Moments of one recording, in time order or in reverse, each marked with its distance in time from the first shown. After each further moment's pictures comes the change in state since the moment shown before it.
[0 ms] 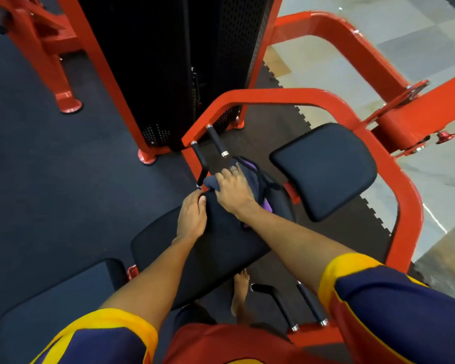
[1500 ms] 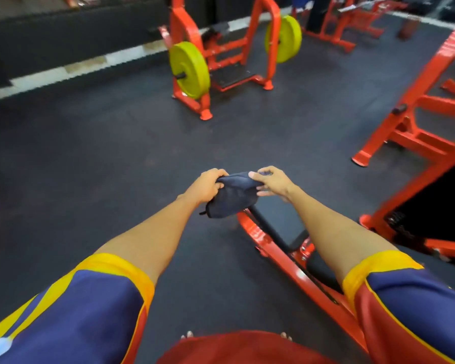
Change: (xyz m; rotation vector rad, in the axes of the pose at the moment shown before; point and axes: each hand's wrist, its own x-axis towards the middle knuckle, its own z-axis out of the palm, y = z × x) left_hand -0.622 -0.155 -0.263 0.104 0.773 -0.467; right_hand -0.315 -0.471 -0.039 0.879 -0.730 -0.617
